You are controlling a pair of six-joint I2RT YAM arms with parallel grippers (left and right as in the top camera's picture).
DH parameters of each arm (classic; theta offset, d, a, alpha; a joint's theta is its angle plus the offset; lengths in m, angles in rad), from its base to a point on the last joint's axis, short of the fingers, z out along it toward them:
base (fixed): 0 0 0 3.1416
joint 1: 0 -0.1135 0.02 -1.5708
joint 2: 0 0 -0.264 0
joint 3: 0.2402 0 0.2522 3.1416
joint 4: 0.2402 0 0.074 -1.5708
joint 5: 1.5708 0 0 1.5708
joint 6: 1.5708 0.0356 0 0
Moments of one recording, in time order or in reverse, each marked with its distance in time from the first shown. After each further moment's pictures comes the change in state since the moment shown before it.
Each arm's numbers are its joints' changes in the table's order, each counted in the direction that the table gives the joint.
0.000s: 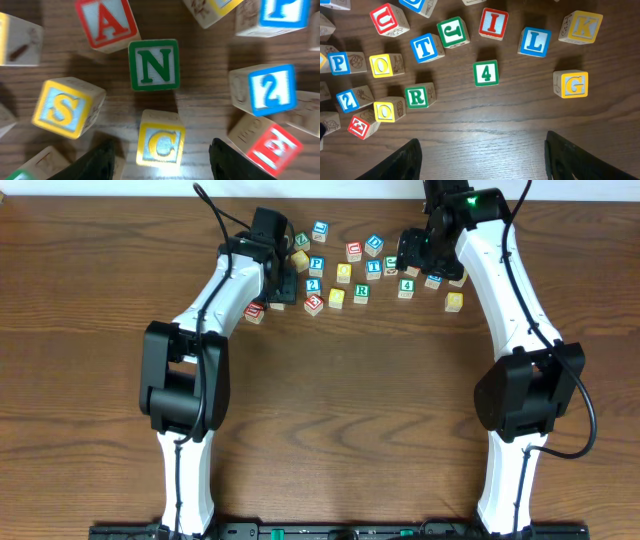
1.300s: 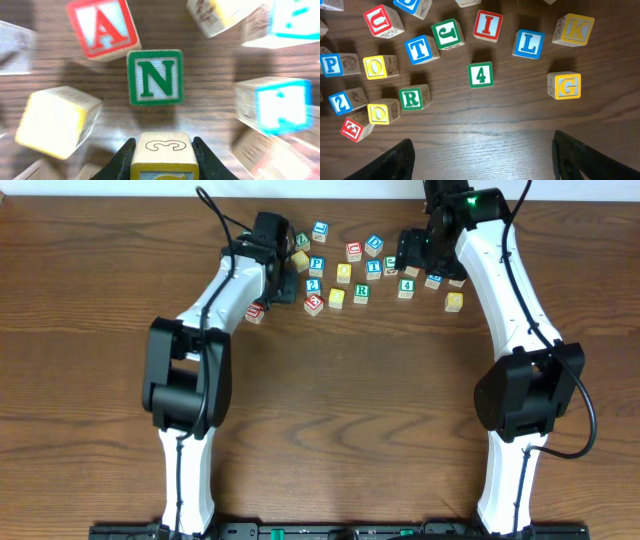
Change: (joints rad) left arm 0.000 -0.013 0.000 -0.035 -0.003 -0.023; right arm 0.000 0.000 0.000 0.001 0.023 -0.008
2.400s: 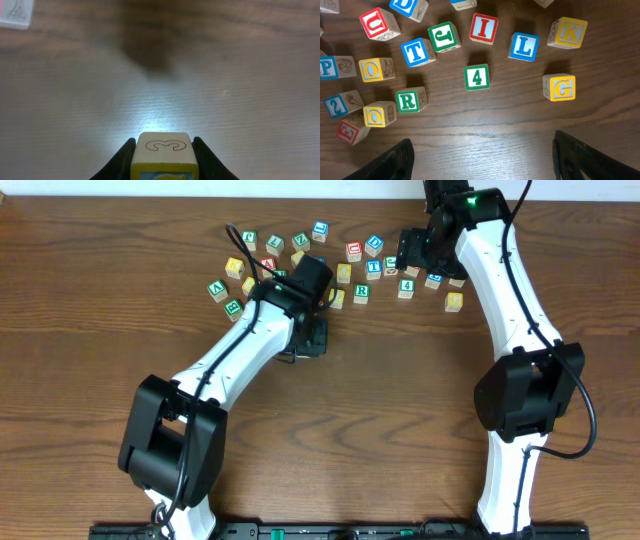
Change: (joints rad) left arm 0.229 0.349 -0.343 0.134 0.000 -0.217; right arm 0.000 0.000 0.000 -0.003 0.019 -0.003
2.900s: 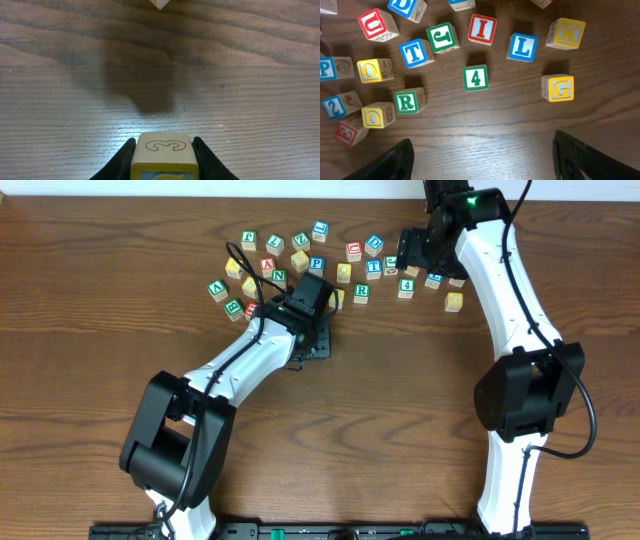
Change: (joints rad) left arm 0.011 0.000 -0.159 -0.266 0.000 -0.100; right arm 0.000 0.000 0.000 0.000 0.006 0.000
